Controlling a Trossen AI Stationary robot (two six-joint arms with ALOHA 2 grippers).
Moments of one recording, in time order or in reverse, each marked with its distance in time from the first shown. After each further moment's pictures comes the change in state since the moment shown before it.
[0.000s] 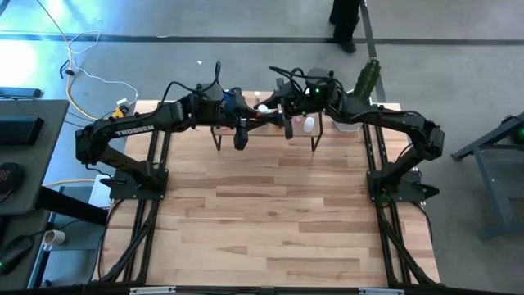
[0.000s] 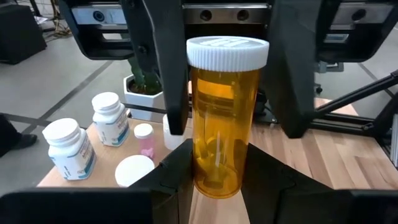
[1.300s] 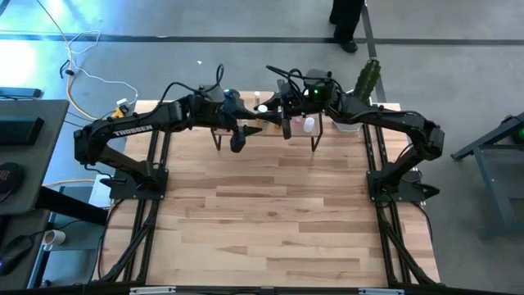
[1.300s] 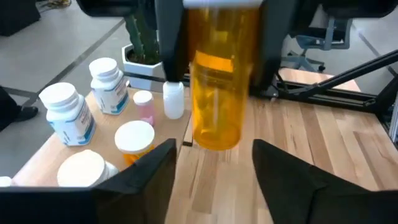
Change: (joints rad) left arm 0.000 -0.013 -0.001 -0.120 0.002 0.000; right arm 0.000 0.000 0.001 -0.040 0.052 0.026
